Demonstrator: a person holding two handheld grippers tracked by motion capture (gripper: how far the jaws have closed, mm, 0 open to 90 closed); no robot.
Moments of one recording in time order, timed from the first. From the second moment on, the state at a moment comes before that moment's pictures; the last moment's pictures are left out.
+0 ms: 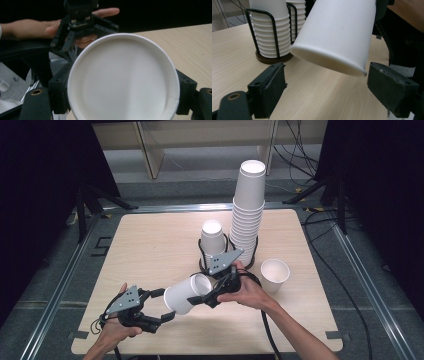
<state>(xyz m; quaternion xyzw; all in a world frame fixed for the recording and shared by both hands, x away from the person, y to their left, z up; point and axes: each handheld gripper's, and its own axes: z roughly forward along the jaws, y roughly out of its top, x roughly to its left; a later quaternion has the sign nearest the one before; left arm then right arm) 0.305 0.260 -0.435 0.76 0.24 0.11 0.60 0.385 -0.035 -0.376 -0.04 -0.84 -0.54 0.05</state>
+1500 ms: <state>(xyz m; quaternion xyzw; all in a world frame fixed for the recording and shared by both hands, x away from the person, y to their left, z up) 0.300 0.250 -0.433 0.73 0.23 0.12 0.63 0.378 -0.013 -0.379 -0.02 -0.80 -0.59 0.09</state>
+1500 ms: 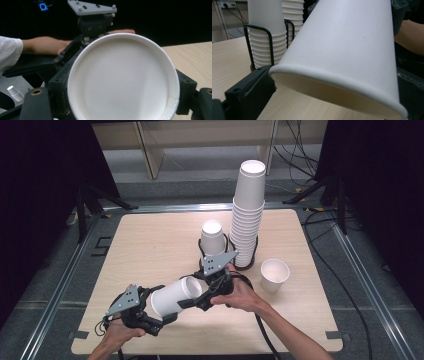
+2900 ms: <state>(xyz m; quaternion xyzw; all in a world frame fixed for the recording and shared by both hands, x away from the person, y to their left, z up) 0.300 0.253 -0.435 0.74 0.21 0.09 0.64 0.382 -0.017 -0.389 -0.02 -0.79 -0.60 0.12</state>
